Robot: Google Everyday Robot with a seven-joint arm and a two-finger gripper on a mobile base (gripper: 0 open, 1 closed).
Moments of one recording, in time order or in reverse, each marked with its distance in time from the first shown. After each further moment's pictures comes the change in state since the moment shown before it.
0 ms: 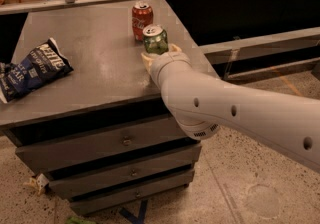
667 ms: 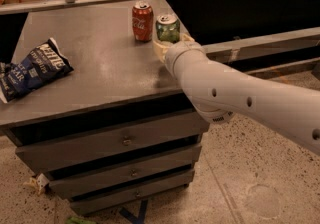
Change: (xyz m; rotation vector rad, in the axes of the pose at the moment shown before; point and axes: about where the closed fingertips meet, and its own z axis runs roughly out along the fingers) arm -0.013 -0.046 0.021 -0.001 -0.063 0.070
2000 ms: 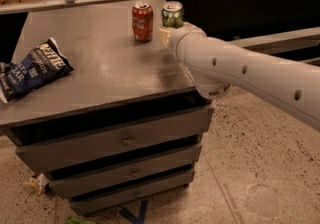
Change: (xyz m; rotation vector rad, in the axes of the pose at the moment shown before) arm -0.011 -0.029 0.055 0.026 0.014 0.051
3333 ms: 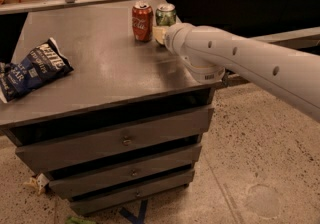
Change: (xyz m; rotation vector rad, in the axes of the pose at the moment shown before) arm 0.015 0.008 0.053 -0.090 0.066 0.044
